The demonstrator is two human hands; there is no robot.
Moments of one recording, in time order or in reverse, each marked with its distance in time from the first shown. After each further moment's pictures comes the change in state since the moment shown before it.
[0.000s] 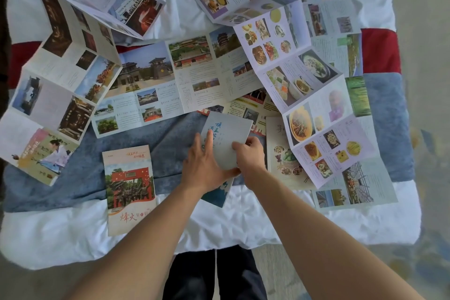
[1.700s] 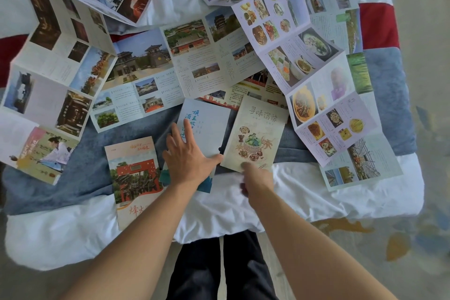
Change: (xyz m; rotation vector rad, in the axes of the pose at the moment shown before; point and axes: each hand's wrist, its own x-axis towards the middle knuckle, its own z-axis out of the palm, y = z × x) left_hand -0.008 -0.046 -0.010 0.135 0.190 -0.088; right_hand -0.037 0.078 -0.001 0.018 0.149 0.430
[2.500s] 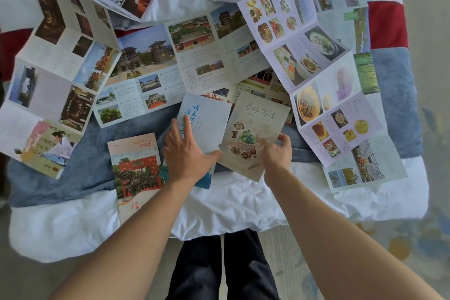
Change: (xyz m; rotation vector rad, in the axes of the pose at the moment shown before) left_hand 0.000 -0.007 -0.005 -0.089 0.051 0.008; right_hand 0.023 -0.046 -0.019 0.176 0.120 -0.373
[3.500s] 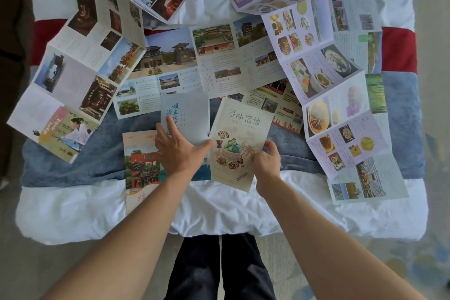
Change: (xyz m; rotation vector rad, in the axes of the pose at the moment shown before) left_hand 0.003 -0.023 -0.018 -0.238 0.065 -0.347; right_hand -0.047 -0.003 0.021 -0.022 -0.240 -0.037
